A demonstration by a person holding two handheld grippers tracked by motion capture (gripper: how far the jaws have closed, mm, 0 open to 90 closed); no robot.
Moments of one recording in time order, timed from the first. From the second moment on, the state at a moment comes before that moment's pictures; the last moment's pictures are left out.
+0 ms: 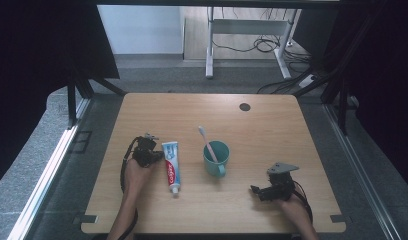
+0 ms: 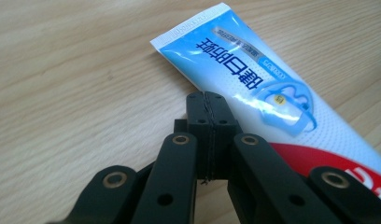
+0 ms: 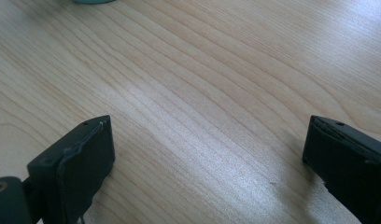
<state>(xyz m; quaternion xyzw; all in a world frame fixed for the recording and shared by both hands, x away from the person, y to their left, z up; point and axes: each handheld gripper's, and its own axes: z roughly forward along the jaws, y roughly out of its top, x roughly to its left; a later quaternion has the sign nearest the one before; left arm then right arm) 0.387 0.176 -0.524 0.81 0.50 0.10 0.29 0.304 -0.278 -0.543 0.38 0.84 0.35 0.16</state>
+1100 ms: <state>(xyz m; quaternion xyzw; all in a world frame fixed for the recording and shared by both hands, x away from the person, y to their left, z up) 0.382 0.149 -0.494 0.83 0.47 0.08 0.30 0.304 -0.278 -0.543 0.38 0.84 0.35 0.16</state>
